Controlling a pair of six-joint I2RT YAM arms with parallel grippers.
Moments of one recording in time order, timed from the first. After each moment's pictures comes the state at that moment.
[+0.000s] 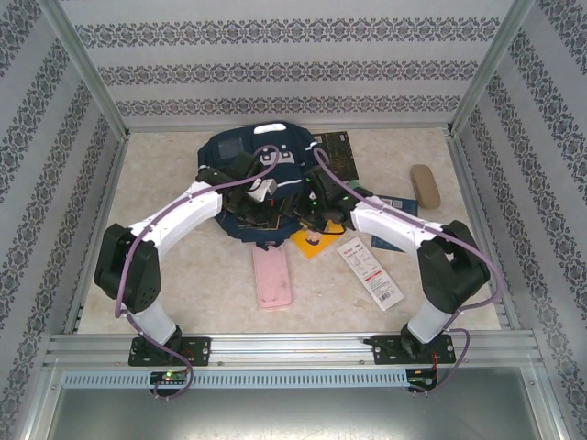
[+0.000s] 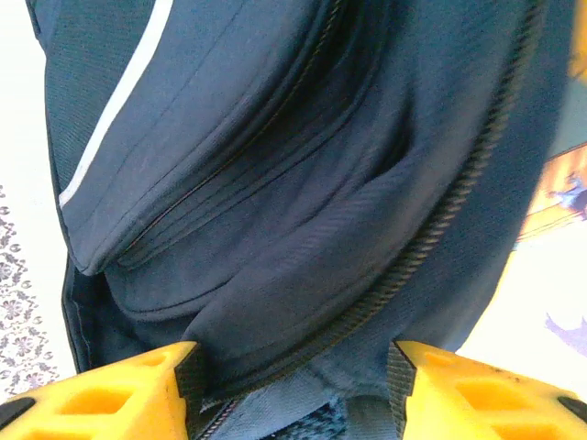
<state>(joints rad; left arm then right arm) -0.48 1.69 1.36 -0.88 0.44 -0.41 0.63 1.69 1.17 -0.36 -0.27 1.11</state>
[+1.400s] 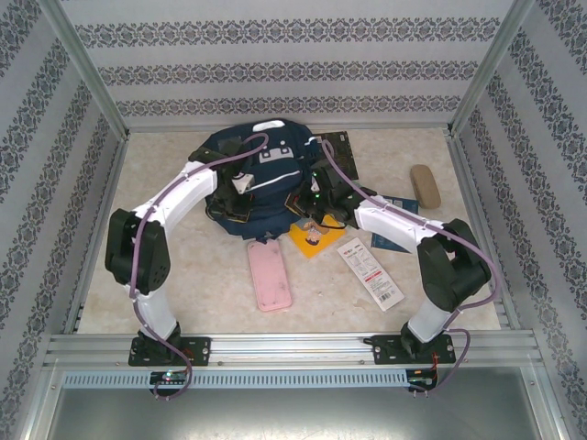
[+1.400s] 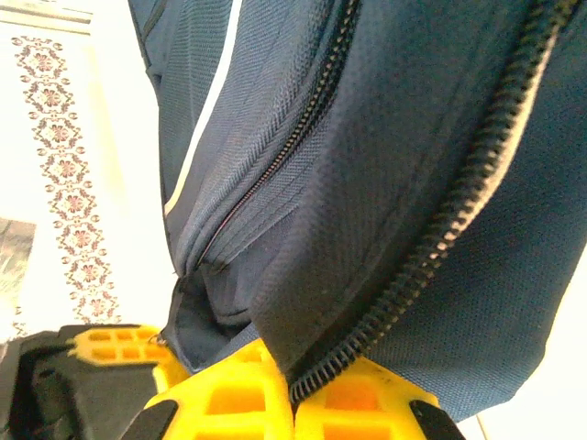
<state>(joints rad) -0.35 1.84 1.57 -1.18 0.13 -0.18 0.56 1.68 1.14 -0.21 -0.35 1.11</state>
